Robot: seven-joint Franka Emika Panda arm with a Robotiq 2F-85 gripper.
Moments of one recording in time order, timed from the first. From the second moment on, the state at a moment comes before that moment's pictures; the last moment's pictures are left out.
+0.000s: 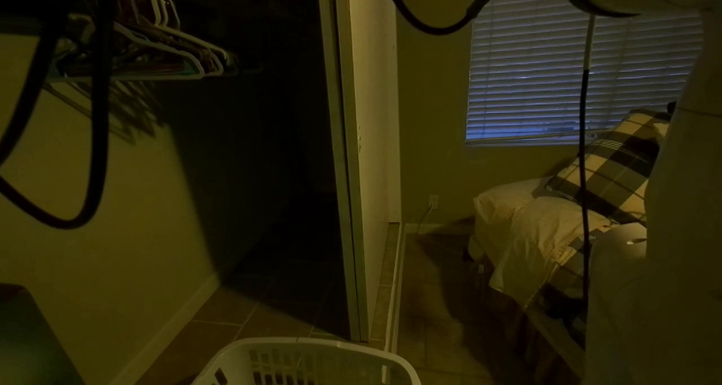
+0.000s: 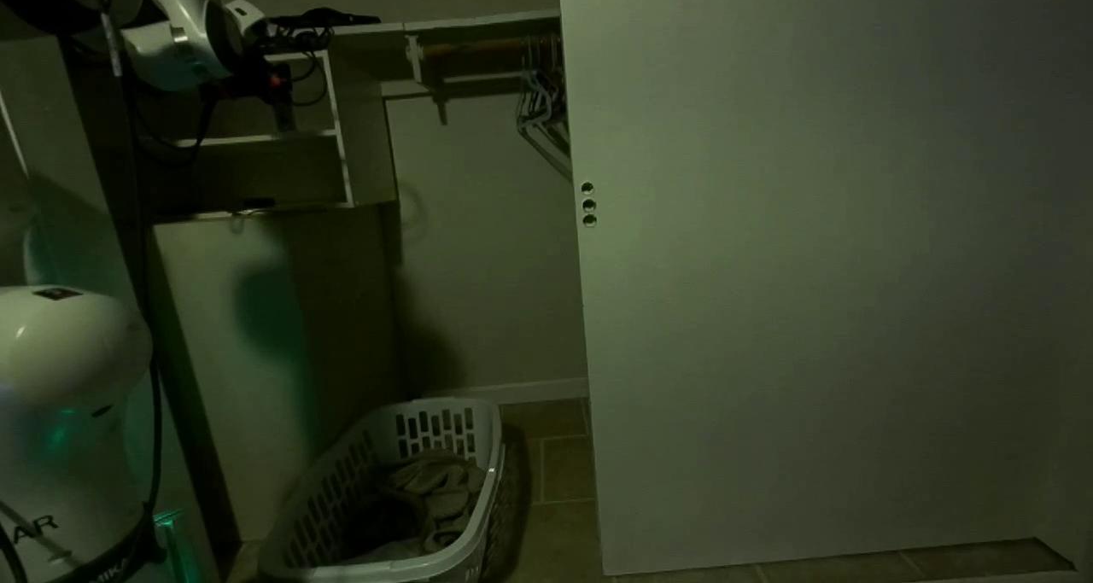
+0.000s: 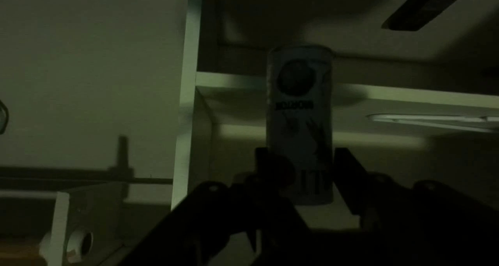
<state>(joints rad) 0.56 -0.04 0.36 -1.70 -0.20 2.85 0.17</state>
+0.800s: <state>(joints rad) 0.59 0.14 0.38 -1.51 -0.23 2.95 0.14</state>
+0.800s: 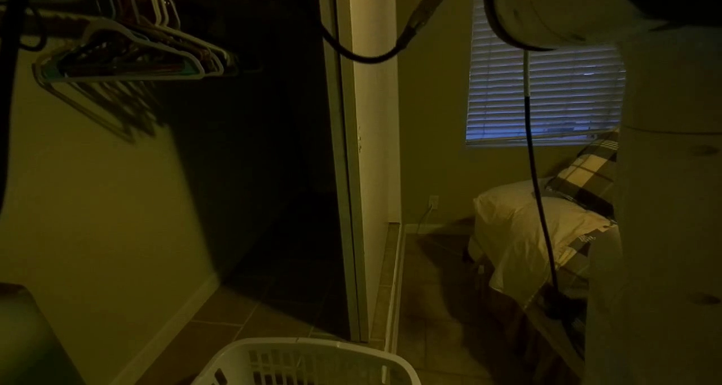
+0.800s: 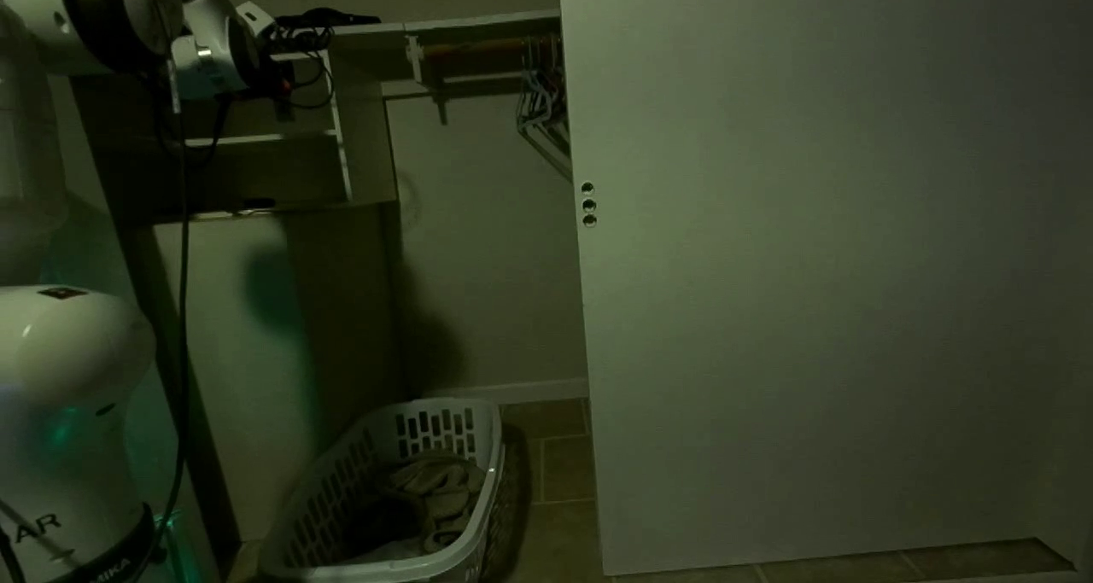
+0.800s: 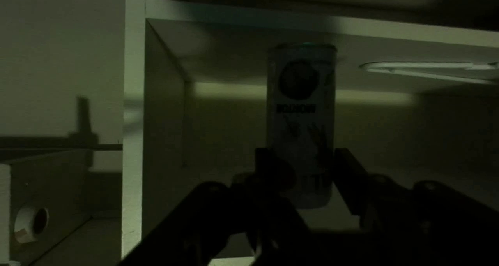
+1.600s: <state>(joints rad) 0.66 0.33 0.35 -1.31 -0.31 2.98 0.14</state>
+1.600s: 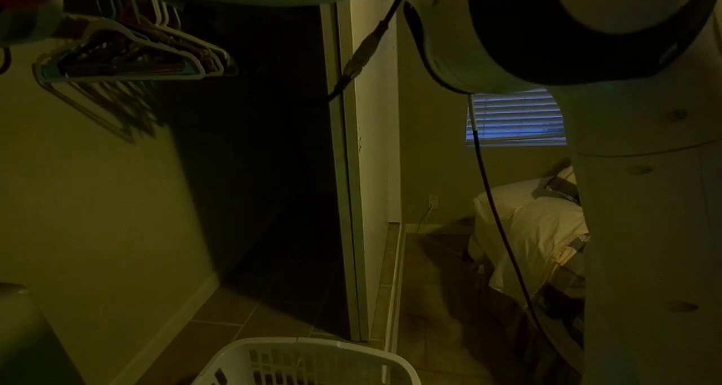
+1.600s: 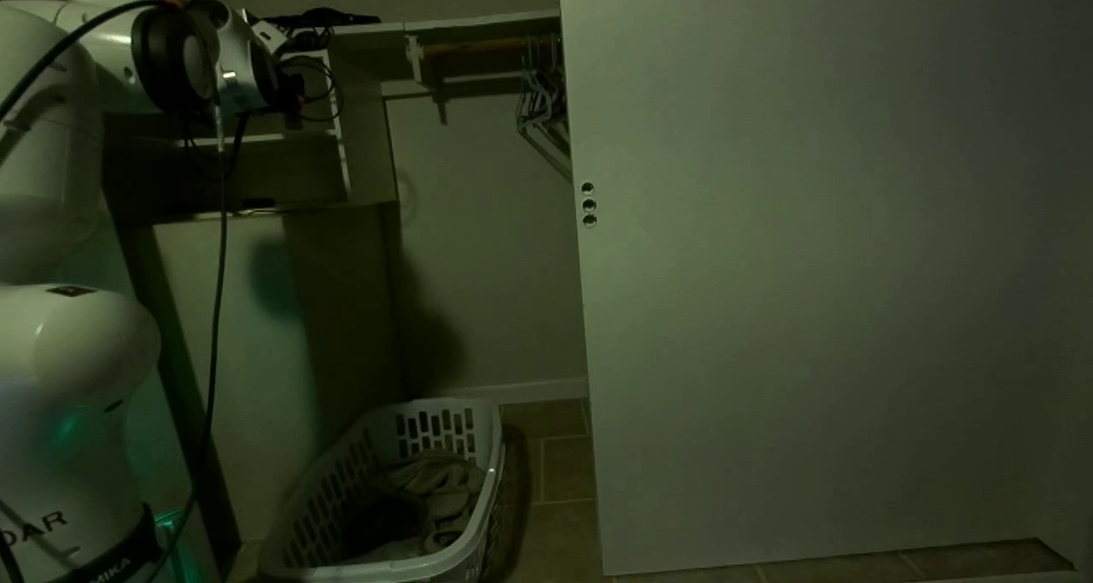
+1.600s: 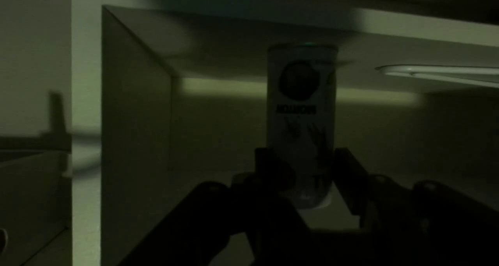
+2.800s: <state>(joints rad) 0.74 0.40 0.26 -1.20 -0.31 2.94 0.15</state>
